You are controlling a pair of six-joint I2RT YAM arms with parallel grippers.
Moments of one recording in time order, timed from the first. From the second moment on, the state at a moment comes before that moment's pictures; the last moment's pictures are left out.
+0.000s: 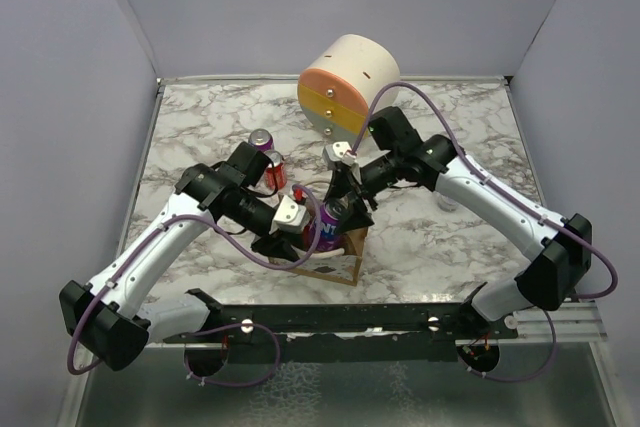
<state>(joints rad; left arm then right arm) -0.58 1.14 1.15 -1.25 1.04 1.07 0.71 1.48 1.38 -0.77 -1.03 -0.65</state>
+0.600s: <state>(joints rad) -0.58 1.14 1.15 -1.32 1.06 1.15 0.85 1.55 1.37 -0.67 -0.95 -0.67</state>
